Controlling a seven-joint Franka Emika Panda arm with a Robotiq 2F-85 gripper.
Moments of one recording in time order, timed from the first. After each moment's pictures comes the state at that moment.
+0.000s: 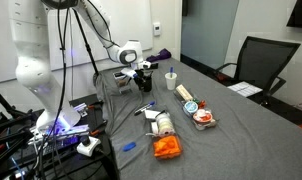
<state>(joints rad) 0.16 0.36 -0.01 -2.36 -0.18 2.71 0.00</state>
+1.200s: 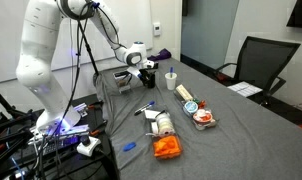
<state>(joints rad) 0.17 0.56 0.07 -2.14 -0.06 2.76 0.05</state>
